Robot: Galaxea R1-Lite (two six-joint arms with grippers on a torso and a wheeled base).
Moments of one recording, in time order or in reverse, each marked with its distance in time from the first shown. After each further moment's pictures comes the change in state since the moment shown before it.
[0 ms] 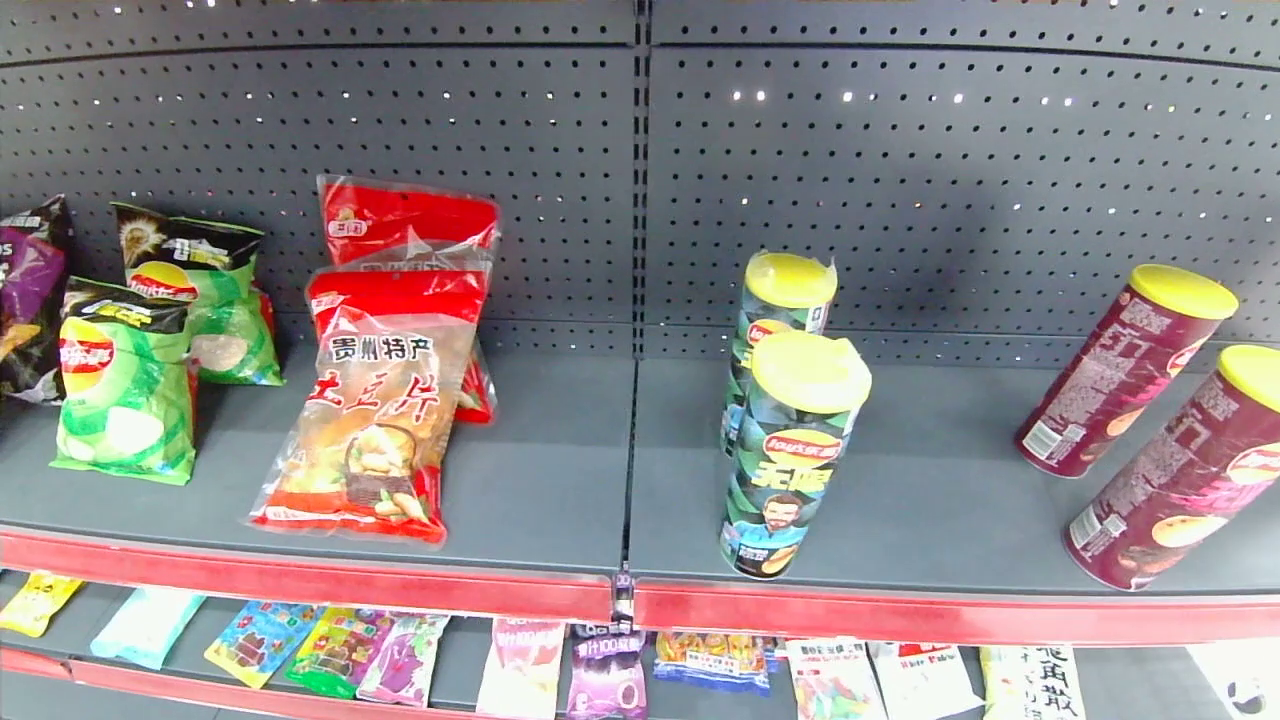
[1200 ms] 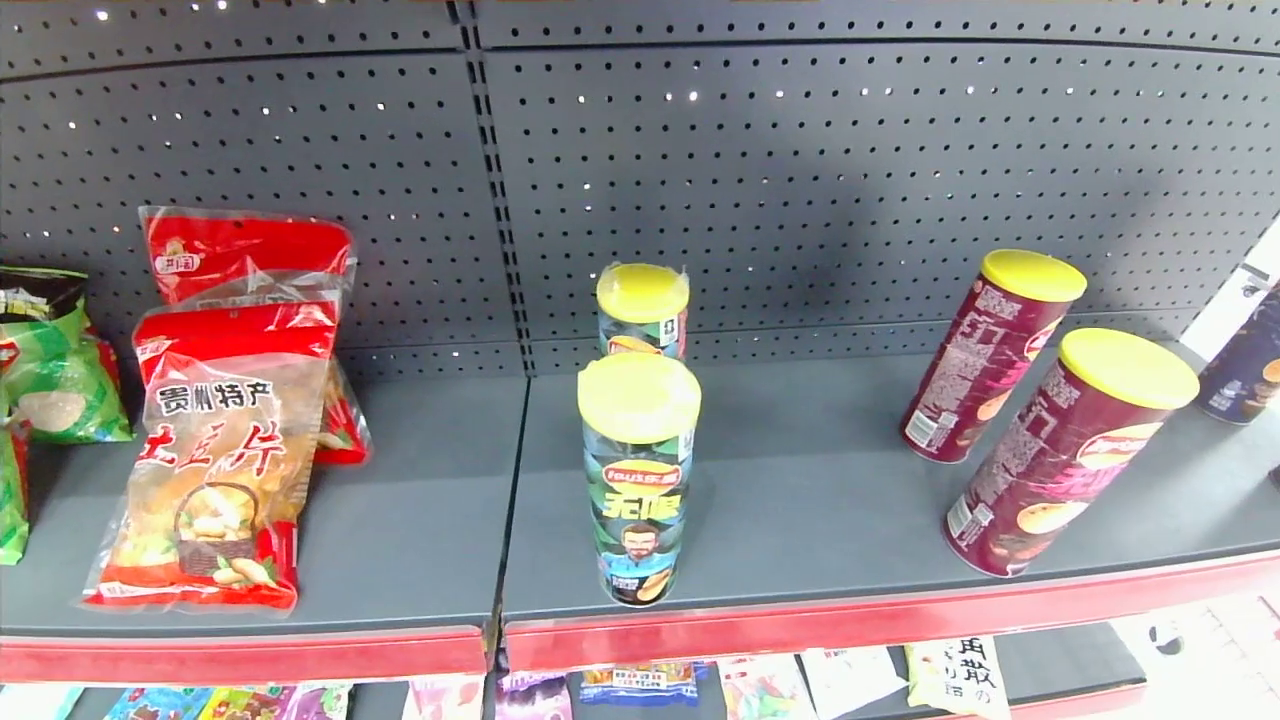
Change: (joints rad) left arm 0.002 0.001 0.000 -0.001 0.000 0.000; right arm 0.001 0.000 0.000 0.001 -0.001 0.000
